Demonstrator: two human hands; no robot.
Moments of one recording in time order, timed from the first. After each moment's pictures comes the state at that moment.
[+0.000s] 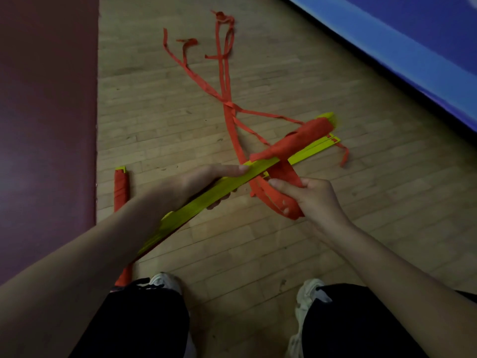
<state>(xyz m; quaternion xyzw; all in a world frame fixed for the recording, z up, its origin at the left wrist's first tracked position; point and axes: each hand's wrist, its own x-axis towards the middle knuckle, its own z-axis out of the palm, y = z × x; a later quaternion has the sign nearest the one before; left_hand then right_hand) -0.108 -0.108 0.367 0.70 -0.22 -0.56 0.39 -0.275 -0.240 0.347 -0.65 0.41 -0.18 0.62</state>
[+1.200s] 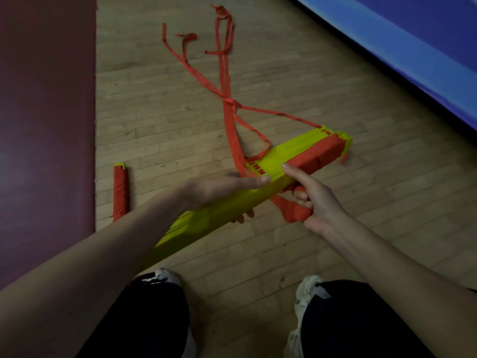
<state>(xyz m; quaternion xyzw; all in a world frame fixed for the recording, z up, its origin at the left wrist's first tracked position) -0.135 -0.119 0.371 0.69 -0.28 -0.58 0.33 -0.272 -0.244 0.347 -0.44 0.49 -0.16 0.74</state>
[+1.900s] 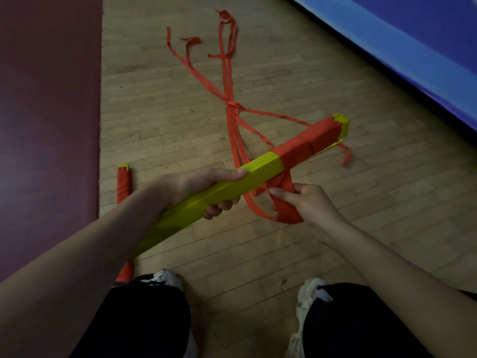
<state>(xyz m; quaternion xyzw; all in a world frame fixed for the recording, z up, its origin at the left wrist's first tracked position) -0.098 -0.101 0.356 0.60 -0.21 -0.69 0.33 -0.274 -0.236 0.337 -0.60 0.38 -0.10 0.70</state>
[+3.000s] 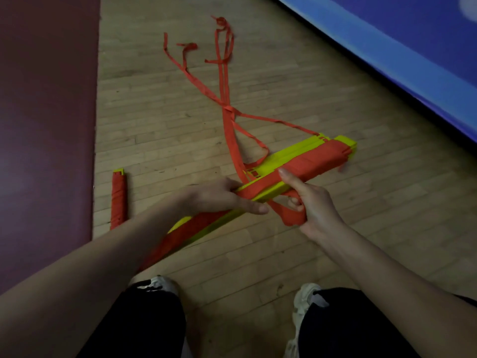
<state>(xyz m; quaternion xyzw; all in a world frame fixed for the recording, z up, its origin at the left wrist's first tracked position) -0.131 -0.119 0.368 0.76 -0.38 -0.45 0.26 -0.270 -0.242 0.346 -0.46 0.43 -0.22 0.75</state>
